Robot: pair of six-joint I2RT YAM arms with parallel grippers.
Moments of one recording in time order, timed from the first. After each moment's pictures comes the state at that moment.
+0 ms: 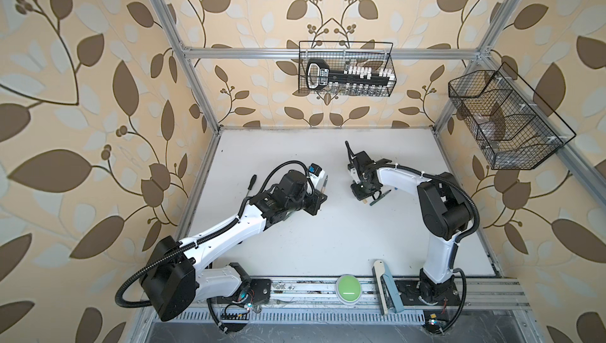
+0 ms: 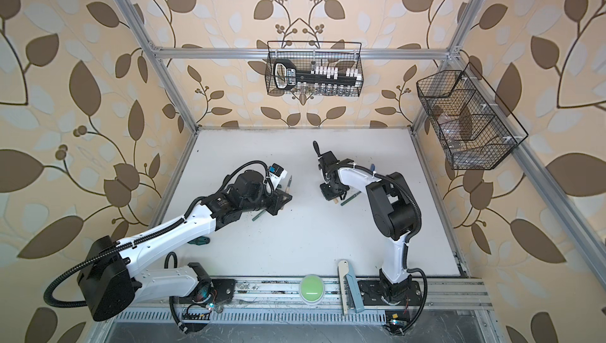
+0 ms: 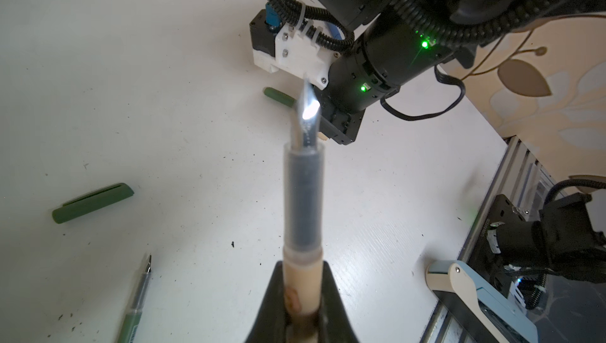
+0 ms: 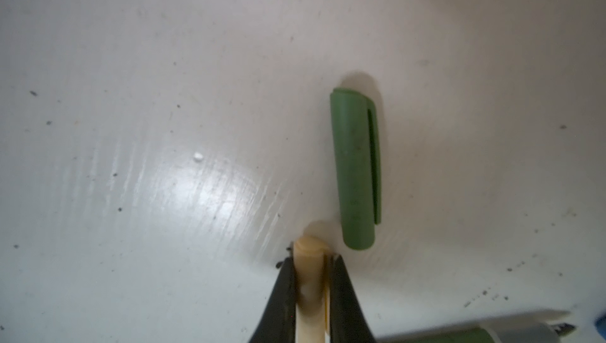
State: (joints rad) left arm -0.70 1.23 0.84 -0.23 0.22 -0.27; right arm 0.43 1.92 1.27 -0.70 0.06 0.01
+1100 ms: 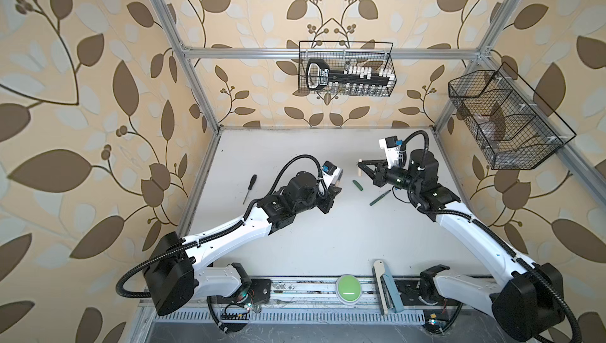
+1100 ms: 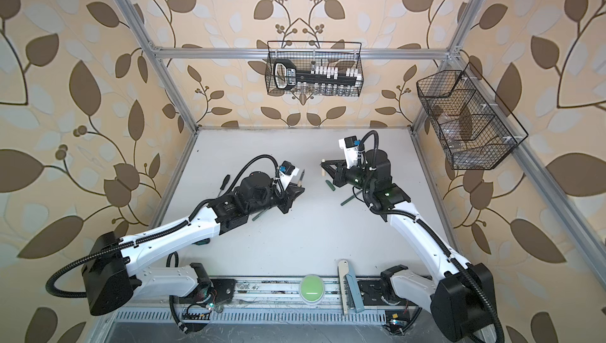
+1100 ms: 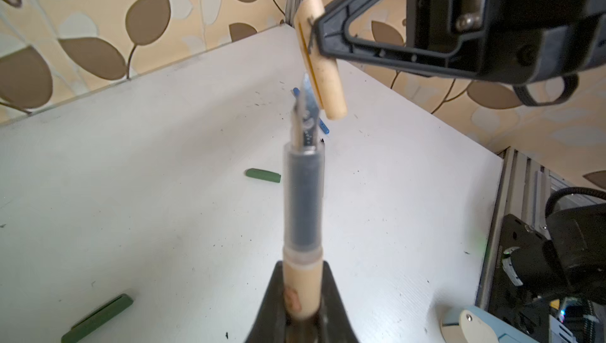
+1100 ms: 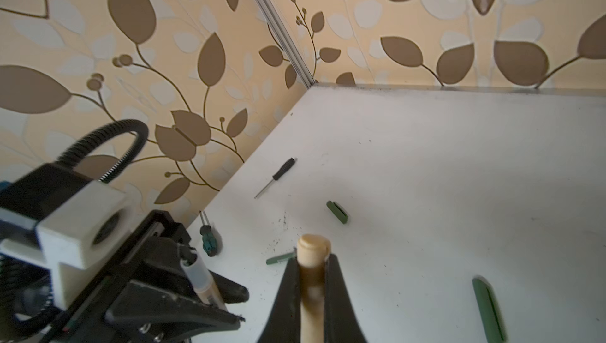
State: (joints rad) left arm -0.82 1.24 0.87 -0.01 0.10 -0.15; right arm 0.30 1.13 0.83 0.06 -0.56 0.38
